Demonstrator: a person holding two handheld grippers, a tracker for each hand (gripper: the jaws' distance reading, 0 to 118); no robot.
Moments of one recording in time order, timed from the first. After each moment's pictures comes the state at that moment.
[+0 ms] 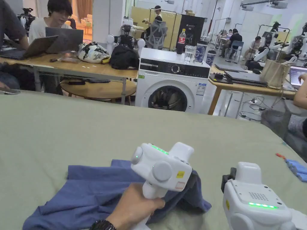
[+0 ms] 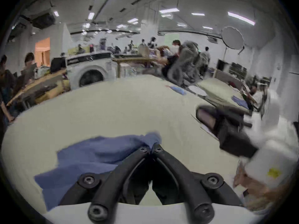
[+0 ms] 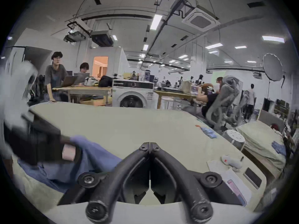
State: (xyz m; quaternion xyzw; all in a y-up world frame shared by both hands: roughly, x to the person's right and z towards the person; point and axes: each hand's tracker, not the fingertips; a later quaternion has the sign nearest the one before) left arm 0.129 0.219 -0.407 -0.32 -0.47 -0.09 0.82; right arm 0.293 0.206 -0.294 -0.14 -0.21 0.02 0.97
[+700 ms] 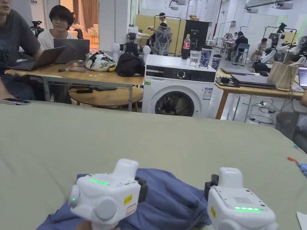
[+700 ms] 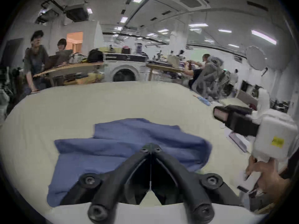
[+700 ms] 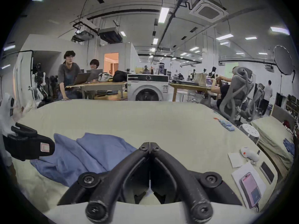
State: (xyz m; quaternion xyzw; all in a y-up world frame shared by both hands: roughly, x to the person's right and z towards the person) left arm -0.019 0.205 -0.385 -0.28 -0.30 -0.01 0.91; right arm 0.240 0.200 -0.317 -0.17 -0.12 0.00 0.98
